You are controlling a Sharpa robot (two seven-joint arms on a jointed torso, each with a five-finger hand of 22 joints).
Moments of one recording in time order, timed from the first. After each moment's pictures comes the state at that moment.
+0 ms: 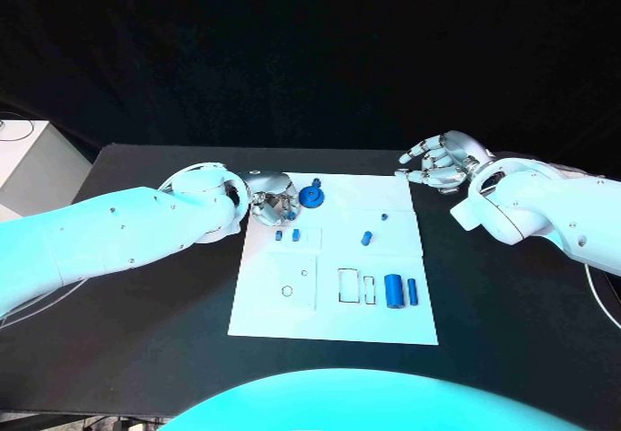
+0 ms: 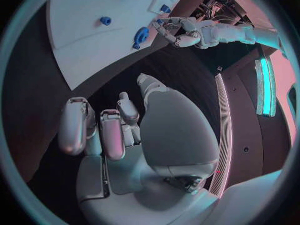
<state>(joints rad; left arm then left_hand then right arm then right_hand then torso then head) 1.19 -0.71 -0.08 1.33 -1.47 -0.07 0.00 1.37 -0.21 0.70 -0.04 0.16 0.93 0.14 0.19 0.36 1.07 0.08 0.41 0.14 1.29 0.01 1.35 0.96 0.15 1.08 0.11 1.11 1.03 1.32 -0.85 -0.20 1.43 -0.77 -0.45 -0.01 1.39 -0.19 0.23 0.29 0.30 0.79 0.17 0.38 0.27 1.21 0.09 1.24 1.18 1.46 0.00 1.45 1.31 0.06 1.45 0.10 1.23 1.31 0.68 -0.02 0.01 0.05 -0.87</state>
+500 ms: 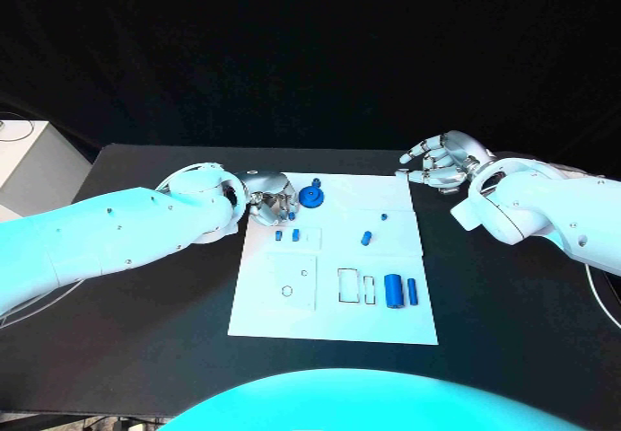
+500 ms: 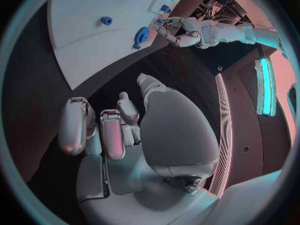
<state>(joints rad) 1.19 -0.72 -0.08 1.33 -1.47 -0.08 -0.01 1.37 -0.22 0.70 -0.05 0.16 0.89 0.14 0.16 0.34 1.07 0.08 0.41 0.15 1.29 0.01 1.35 0.95 0.15 1.08 0.11 1.11 1.04 1.32 -0.85 -0.20 1.43 -0.77 -0.45 -0.01 1.39 -0.19 0.23 0.28 0.30 0.79 0.17 0.38 0.27 1.21 0.09 1.24 1.18 1.46 0.00 1.45 1.31 0.06 1.45 0.10 1.23 1.31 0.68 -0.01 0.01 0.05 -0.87</state>
